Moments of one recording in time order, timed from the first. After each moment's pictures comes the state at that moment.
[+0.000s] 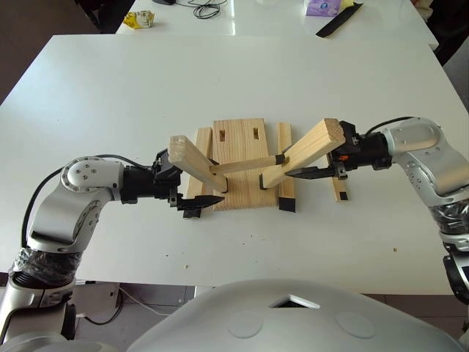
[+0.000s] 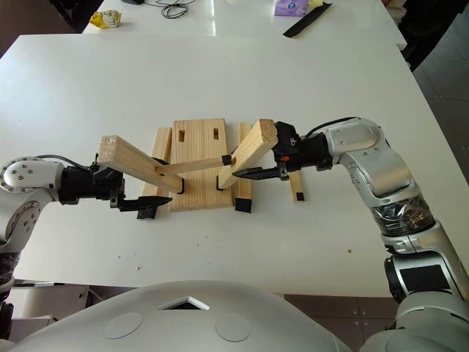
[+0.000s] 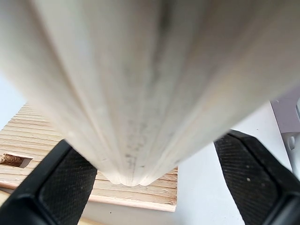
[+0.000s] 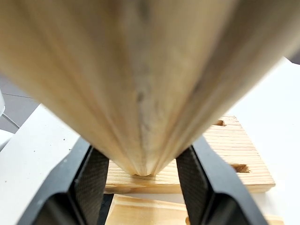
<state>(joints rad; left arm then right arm) -0.01 0.82 0.00 -0.39 -0.53 0.45 -1.20 -0.37 -0.79 0.30 -0.12 0.52 0.23 1.27</state>
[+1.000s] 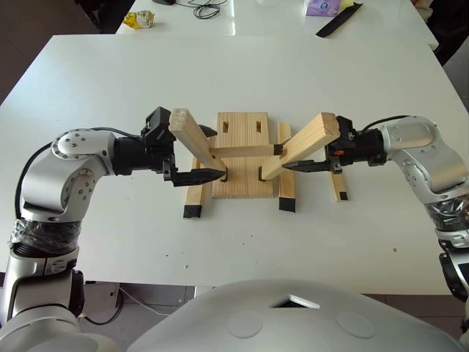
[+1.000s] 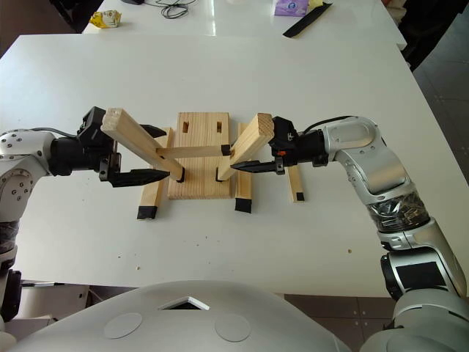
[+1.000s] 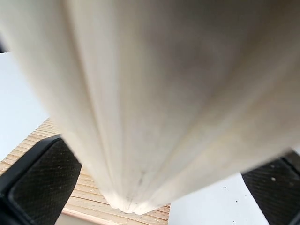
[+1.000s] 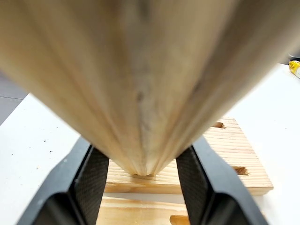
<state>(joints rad) -0.22 0.80 0.04 -0.27 -0.67 0.62 -1.22 -0.39 -0.77 0.31 -0.08 0.50 0.21 1.22</state>
